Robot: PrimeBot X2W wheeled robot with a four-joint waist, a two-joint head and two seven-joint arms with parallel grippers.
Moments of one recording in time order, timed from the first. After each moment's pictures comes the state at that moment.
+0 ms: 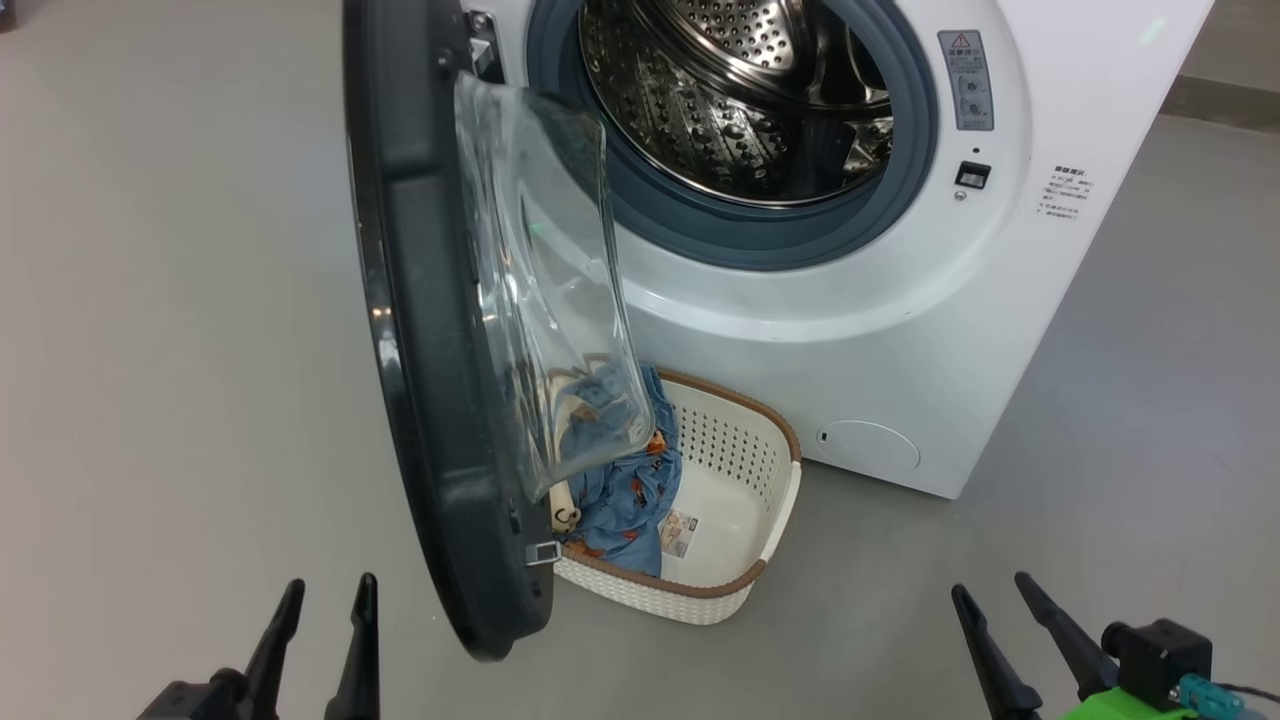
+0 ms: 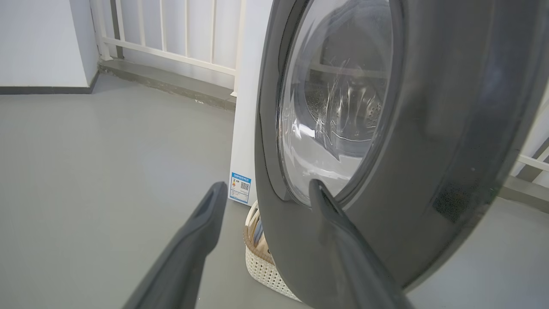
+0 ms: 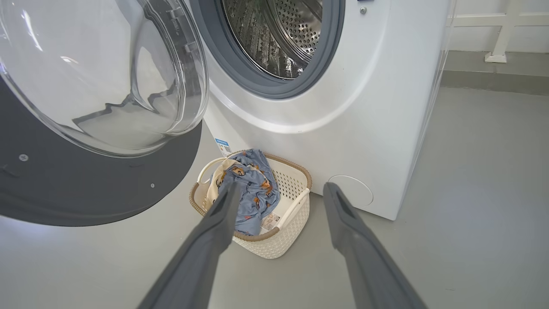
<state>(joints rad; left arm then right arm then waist) 0.01 0.08 -0.11 0.22 -0.37 -0.13 -0.25 -0.01 -0.25 0.15 0.32 0.42 0.13 -0.25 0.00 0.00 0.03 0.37</state>
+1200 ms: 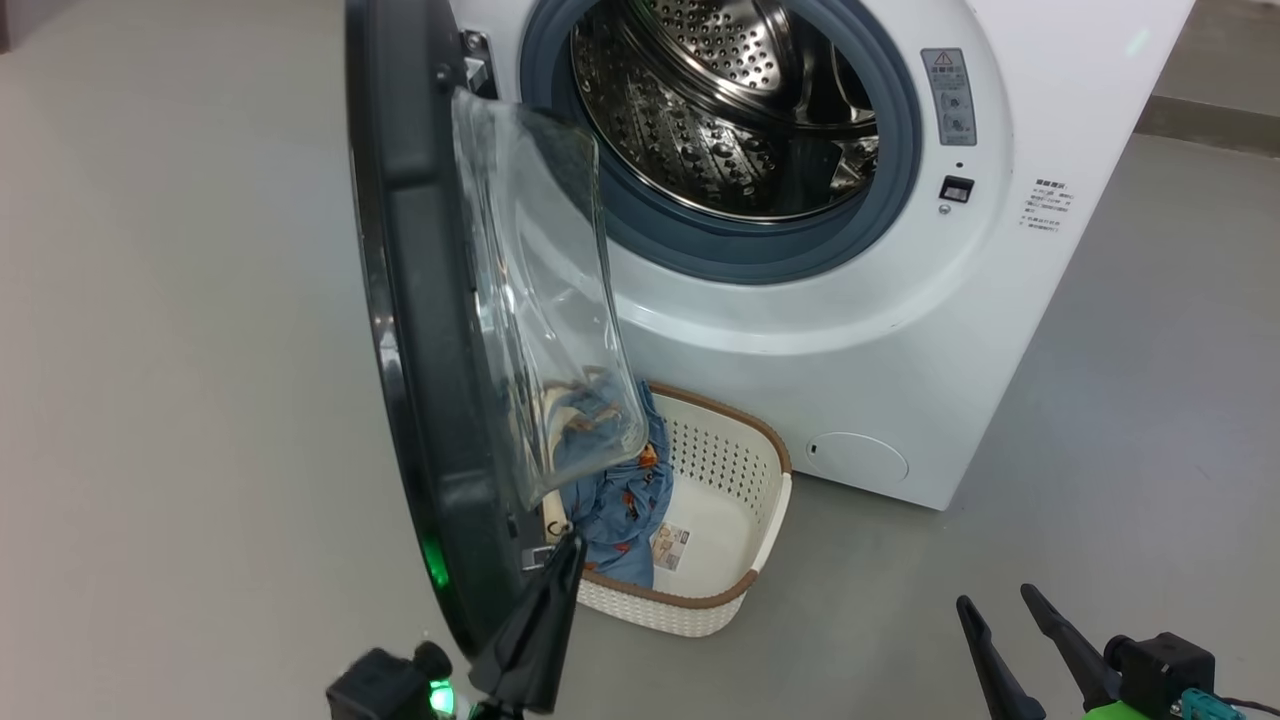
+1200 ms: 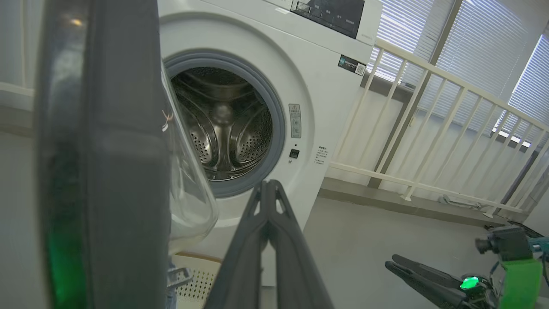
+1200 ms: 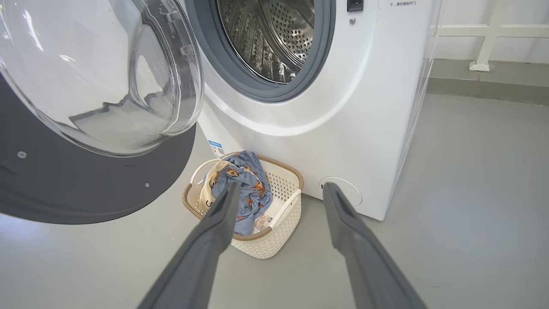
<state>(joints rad) -0.02 0.06 -0.47 -0.04 -0.44 -0.13 -0.25 0.03 -0.22 0.12 0.30 0.38 0.13 -0.25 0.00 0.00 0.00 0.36</state>
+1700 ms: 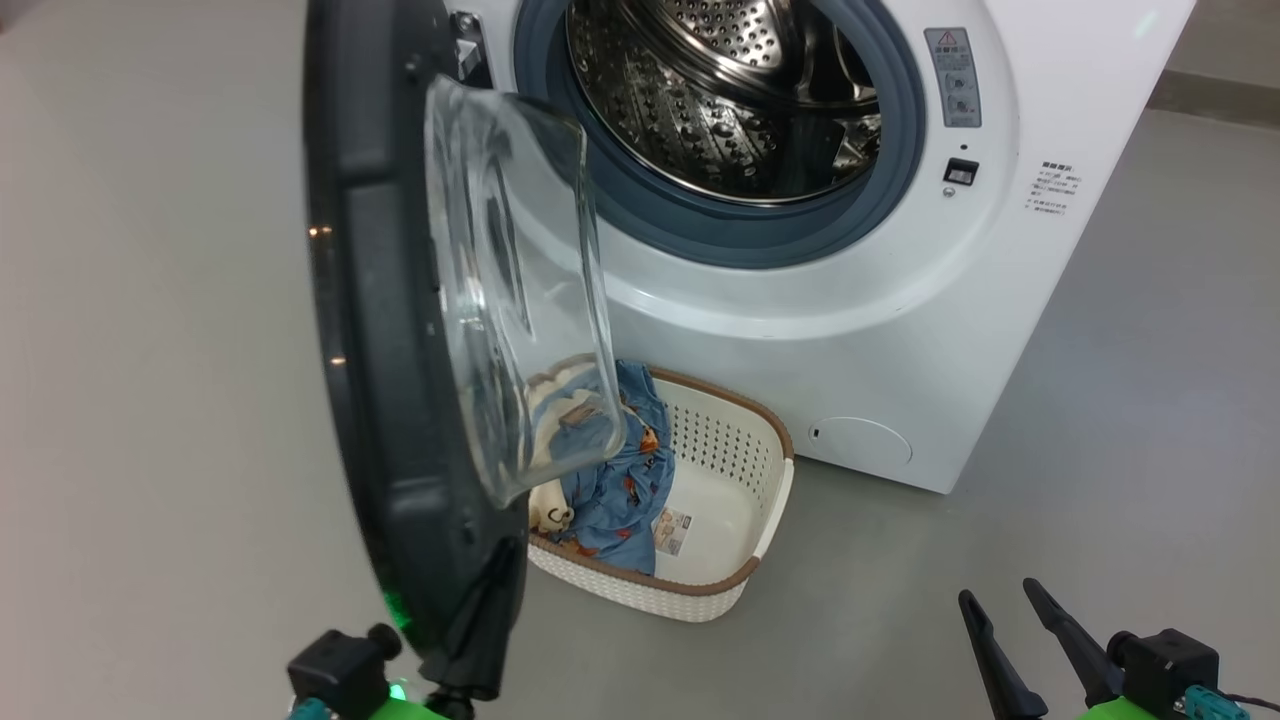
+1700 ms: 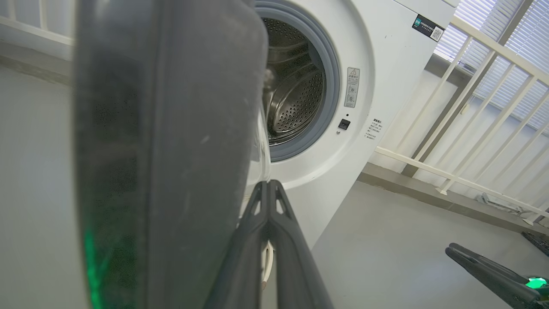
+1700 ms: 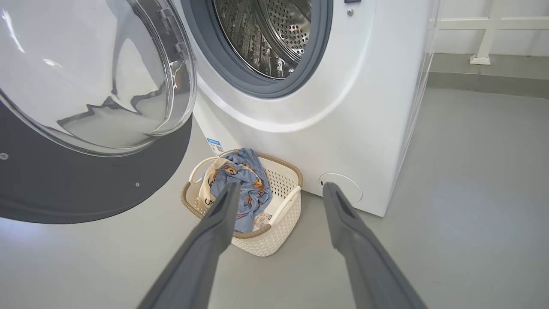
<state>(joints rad) -0.07 0.05 -0.39 0.19 -0.50 -0.13 -0.25 0.02 -0.22 0.12 0.29 0.38 0.13 -0.25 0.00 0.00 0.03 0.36</state>
